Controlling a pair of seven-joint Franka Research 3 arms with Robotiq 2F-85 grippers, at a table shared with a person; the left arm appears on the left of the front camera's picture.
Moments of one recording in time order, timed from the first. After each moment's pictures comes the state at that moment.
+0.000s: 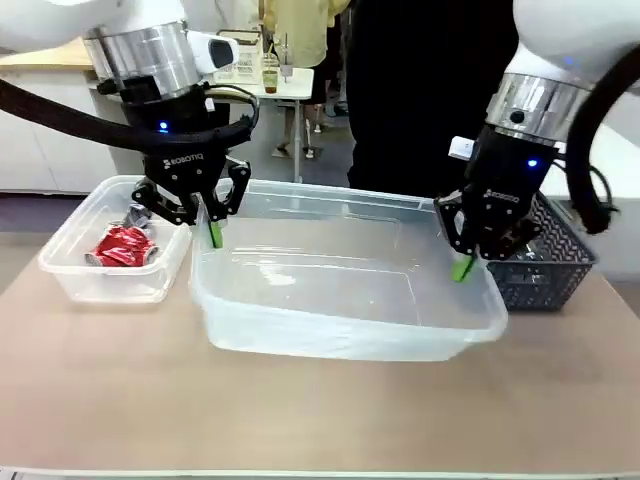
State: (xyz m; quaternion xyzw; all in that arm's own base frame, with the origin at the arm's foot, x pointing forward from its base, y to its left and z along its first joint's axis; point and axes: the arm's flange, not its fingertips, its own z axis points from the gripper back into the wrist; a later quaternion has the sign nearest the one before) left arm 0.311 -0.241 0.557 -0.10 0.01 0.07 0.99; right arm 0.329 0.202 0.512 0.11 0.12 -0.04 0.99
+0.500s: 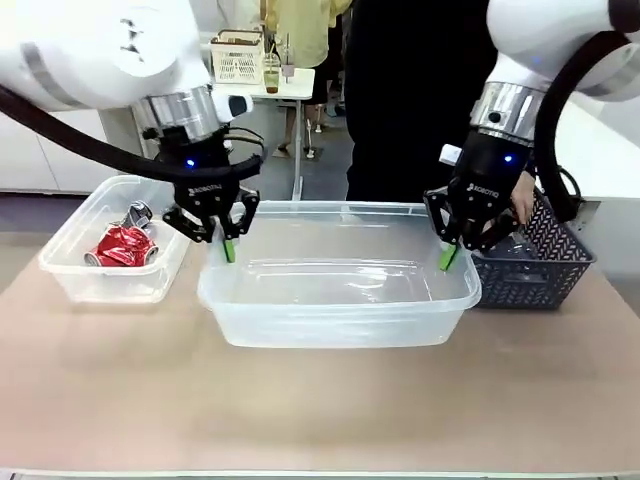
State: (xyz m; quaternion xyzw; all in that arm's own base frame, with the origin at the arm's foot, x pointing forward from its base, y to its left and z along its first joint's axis) left arm 0.379 -0.250 0.486 -0.10 0.05 0.05 0.99; right arm 0.380 0.187 0.487 0.13 0.16 -0.06 0.98
